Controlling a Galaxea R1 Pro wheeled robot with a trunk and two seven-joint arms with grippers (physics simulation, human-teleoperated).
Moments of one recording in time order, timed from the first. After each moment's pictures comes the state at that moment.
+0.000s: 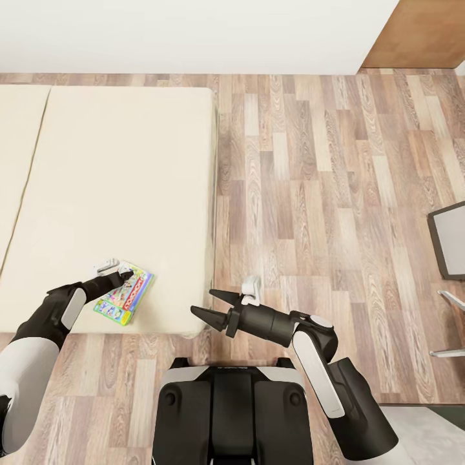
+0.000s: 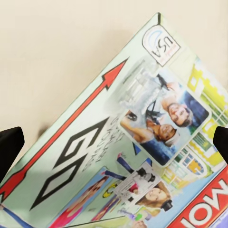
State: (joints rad) left arm -0.93 0.29 0.18 -0.65 0.28 0.45 -0.24; right arm -0.48 0.06 0.30 -1.59 -0.50 0.62 0.73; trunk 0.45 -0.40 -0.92
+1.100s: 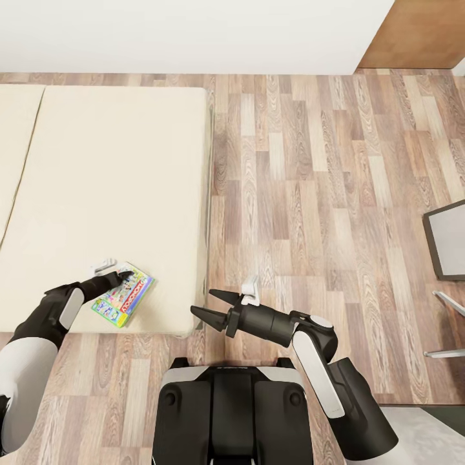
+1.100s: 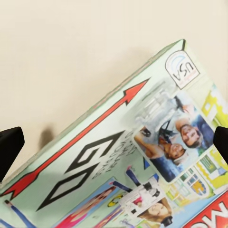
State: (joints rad) left arm -0.93 0.29 0.20 -0.65 0.28 0.45 -0.24; right arm -0.48 0.06 0.31 -1.59 -0.50 0.62 0.73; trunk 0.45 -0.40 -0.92
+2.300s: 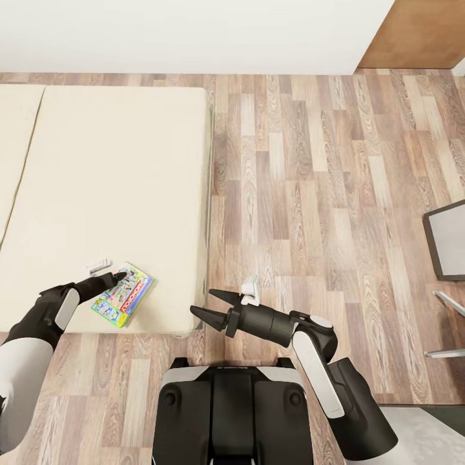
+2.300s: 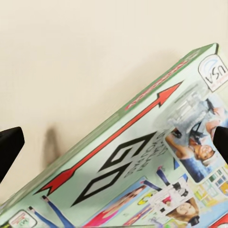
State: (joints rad) left arm -0.93 0.31 0.21 -0.65 0.27 0.45 -0.23; right arm -0.48 0.06 0.31 -1.59 -0.50 0.62 0.73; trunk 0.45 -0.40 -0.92
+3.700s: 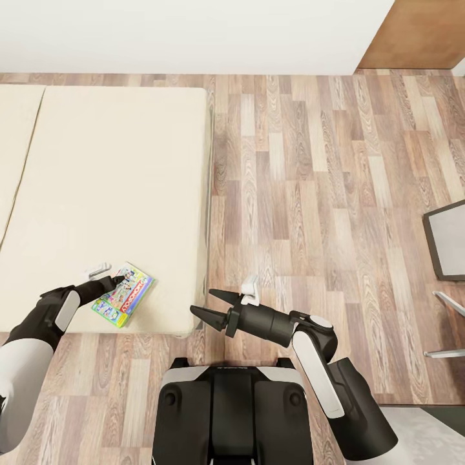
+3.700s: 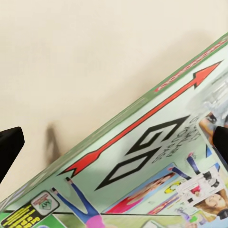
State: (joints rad) left arm -0.93 0.31 0.20 -0.62 0.29 0.46 -0.18; right arm -0.48 0.06 0.31 -1.59 -0.50 0.62 0.73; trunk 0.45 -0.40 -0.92
